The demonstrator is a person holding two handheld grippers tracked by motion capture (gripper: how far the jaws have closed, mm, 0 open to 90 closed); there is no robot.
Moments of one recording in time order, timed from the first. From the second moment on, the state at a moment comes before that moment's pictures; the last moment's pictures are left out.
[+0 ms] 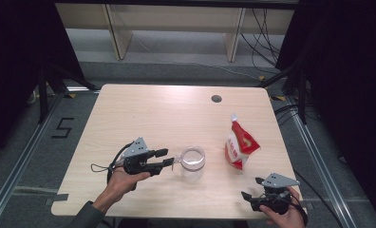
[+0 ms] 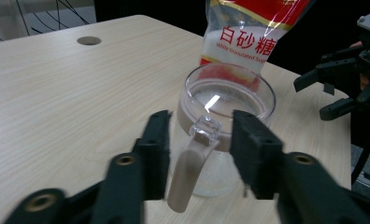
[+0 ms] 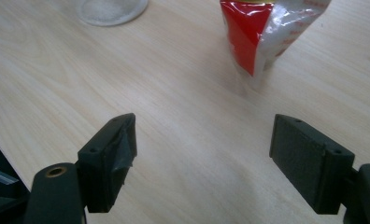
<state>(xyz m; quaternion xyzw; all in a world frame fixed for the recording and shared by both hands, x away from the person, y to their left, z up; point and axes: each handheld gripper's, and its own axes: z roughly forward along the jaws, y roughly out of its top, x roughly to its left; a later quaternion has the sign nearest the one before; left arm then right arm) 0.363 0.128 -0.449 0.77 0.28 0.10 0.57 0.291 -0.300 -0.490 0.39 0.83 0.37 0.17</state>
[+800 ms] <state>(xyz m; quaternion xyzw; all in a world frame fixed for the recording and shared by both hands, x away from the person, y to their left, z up) 0.366 0.100 -0.449 0.78 0.29 0.13 0.54 0.290 -0.287 -0.489 0.37 0.82 0.40 0.16</state>
